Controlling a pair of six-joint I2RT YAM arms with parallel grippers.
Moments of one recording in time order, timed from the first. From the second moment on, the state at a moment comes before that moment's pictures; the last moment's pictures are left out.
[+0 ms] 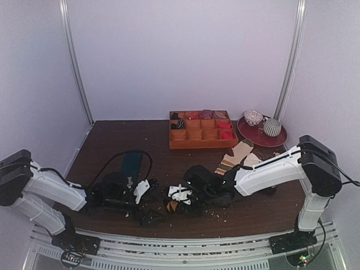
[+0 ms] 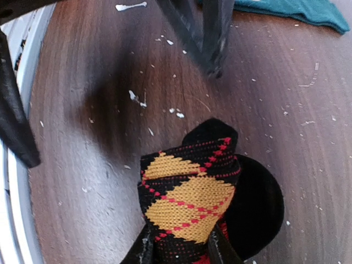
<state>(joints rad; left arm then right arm) -0.98 1.42 0.34 0.51 0.31 -0.10 1.15 1.82 1.00 -0.08 -0.08 -0.27</state>
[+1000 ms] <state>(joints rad) -1.05 1.76 0.42 0.89 0.25 0.32 0.98 1.97 1.18 -0.26 -0.52 -0.10</state>
